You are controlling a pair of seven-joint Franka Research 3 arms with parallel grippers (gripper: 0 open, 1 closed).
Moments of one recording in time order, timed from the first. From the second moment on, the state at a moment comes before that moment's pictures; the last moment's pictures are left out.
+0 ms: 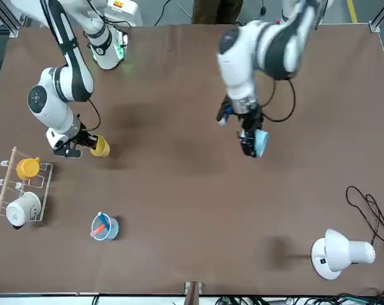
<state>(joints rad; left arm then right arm) -0.59 0.29 -0.22 -1.73 0.79 1.87 1.02 -0.01 0.09 0.05 -2.39 0.09 2.48 0.08</state>
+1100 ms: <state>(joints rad) -1.21 0.96 0.02 -1.39 1.09 1.57 0.70 0.03 0.09 0.05 -2.32 0.14 2.48 0.08</state>
